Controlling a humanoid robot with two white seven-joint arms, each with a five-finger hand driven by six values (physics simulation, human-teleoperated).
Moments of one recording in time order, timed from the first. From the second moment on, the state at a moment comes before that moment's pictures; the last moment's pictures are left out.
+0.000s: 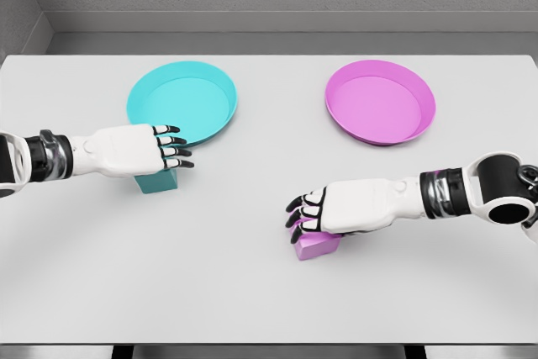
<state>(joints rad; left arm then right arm) -0.71 0.91 -0.90 -1.59 -0.92 -0.61 -0.24 -0.76 -0.88 1.08 -1.76 0.37 -0.61 0.47</state>
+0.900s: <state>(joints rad) -0.74 0.93 -0.91 -1.64 -0.90 -0.61 -0.23 -0.77 -0.88 0.92 -1.71 0.40 -0.51 0.48</state>
